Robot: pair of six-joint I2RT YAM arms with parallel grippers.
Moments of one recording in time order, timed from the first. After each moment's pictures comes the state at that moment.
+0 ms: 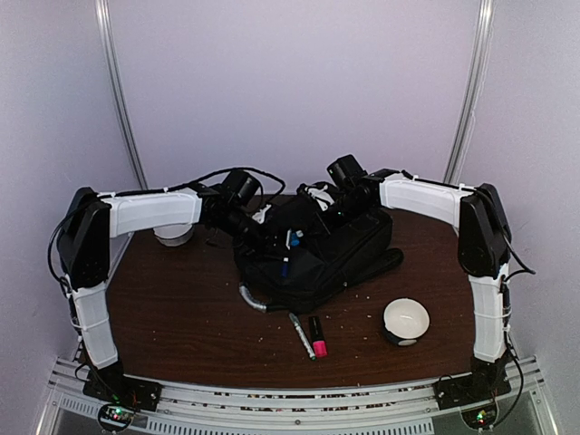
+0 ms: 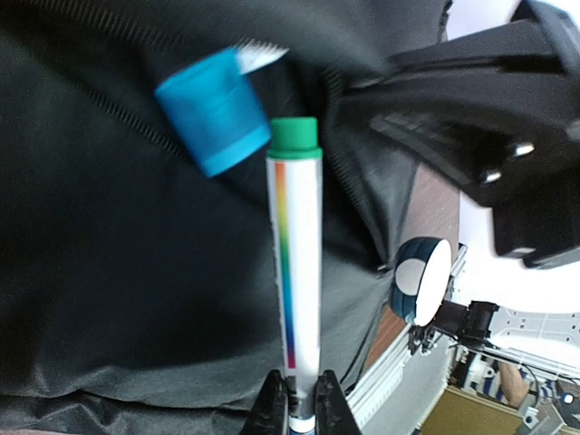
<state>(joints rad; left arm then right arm) -0.69 1.94 1.53 -0.52 0.57 -0.70 0.60 2.12 1.81 -0.62 -0.40 -0.07</state>
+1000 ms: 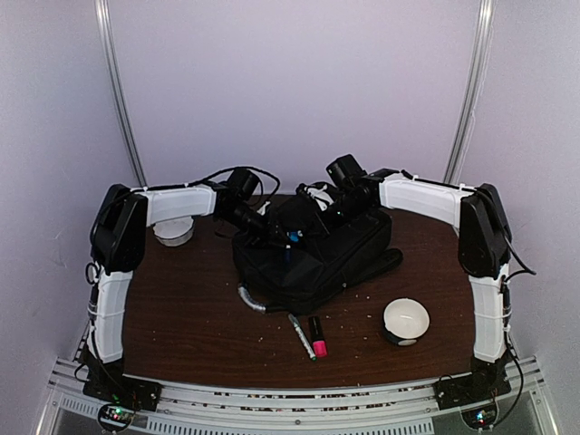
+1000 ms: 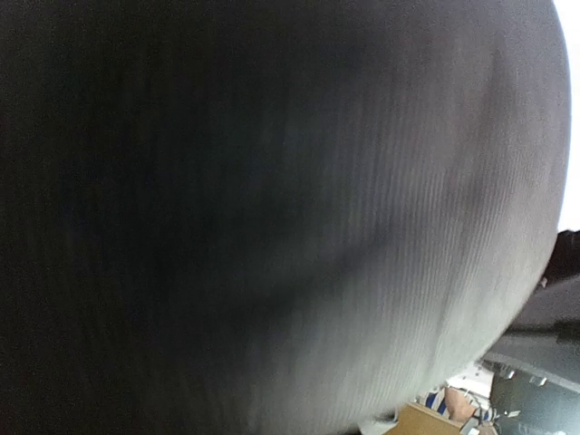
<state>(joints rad) -0.57 2.22 1.77 -0.53 0.73 -0.76 0.61 2.12 1.81 -0.63 -0.41 -0.06</state>
